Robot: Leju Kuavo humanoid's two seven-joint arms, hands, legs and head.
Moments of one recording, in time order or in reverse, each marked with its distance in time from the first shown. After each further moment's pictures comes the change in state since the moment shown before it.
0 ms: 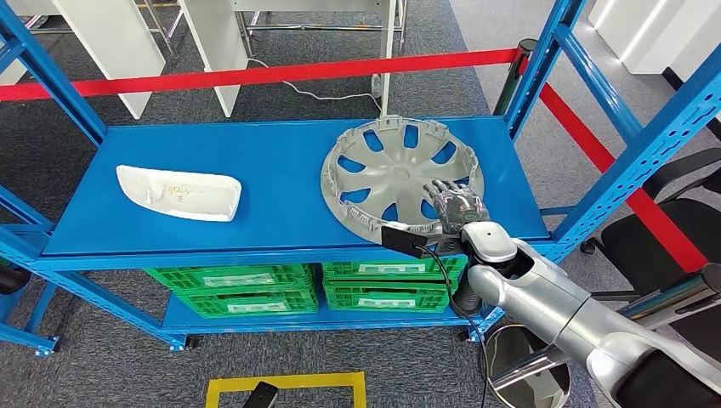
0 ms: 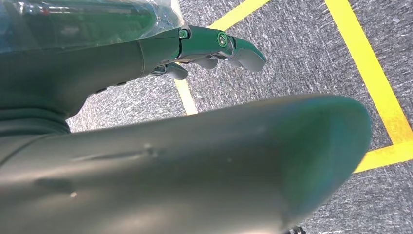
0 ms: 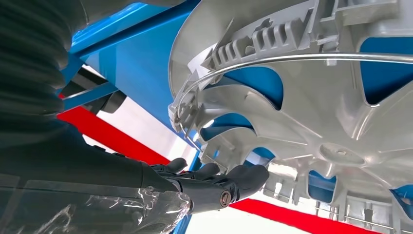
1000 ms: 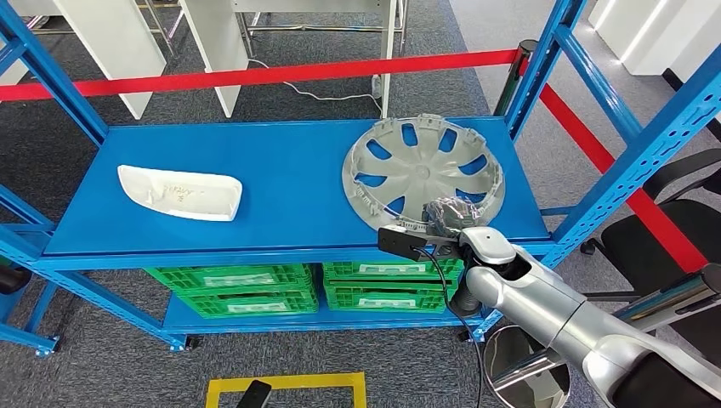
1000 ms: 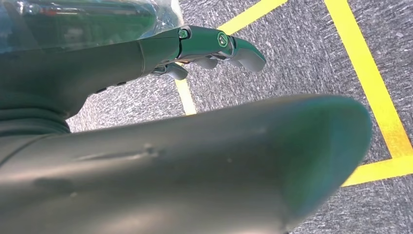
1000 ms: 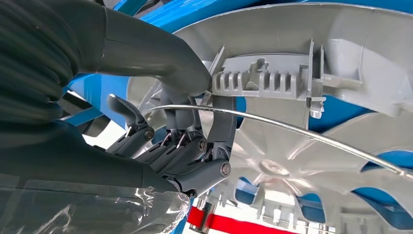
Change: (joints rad) left arm 0.000 0.010 0.024 0.000 0.001 0.018 0.000; right arm 0.015 0.011 -0.001 0.025 -0.095 -0.026 -0.032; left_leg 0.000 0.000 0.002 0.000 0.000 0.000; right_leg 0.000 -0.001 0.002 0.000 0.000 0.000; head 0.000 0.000
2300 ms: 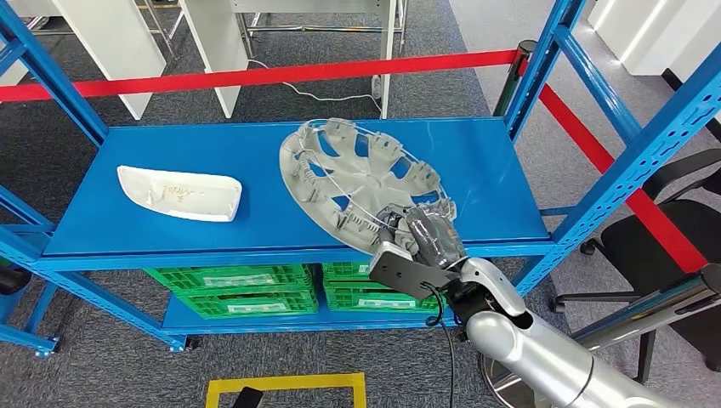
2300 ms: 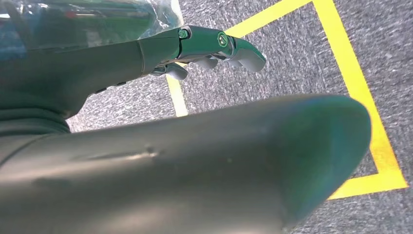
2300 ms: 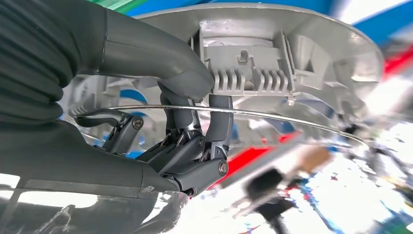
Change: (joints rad) left arm 0.036 0.015 0.010 0.000 0.028 0.053 -0.103; right arm 0.266 0.001 -0.161 -0.455 -0.221 -0.353 -0.372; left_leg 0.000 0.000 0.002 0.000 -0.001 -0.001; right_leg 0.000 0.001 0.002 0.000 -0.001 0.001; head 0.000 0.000
